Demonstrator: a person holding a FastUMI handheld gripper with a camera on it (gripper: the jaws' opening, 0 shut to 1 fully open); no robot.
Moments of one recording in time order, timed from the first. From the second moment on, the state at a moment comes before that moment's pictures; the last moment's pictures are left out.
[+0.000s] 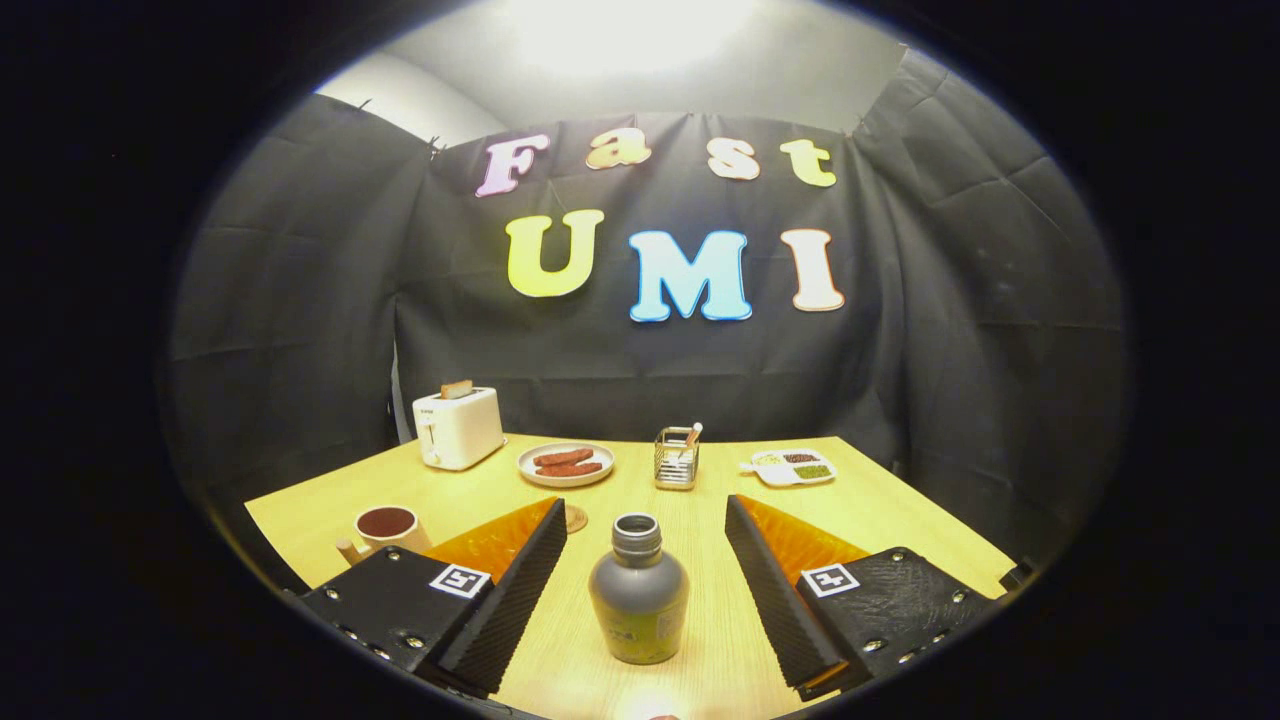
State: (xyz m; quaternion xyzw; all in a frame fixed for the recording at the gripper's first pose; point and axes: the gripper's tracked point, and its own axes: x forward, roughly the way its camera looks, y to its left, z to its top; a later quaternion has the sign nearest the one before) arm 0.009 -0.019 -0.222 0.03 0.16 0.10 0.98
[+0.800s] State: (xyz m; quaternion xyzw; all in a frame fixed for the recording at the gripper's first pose) arm 0.008 0.000 -0.346 0.03 0.29 0.12 0.95
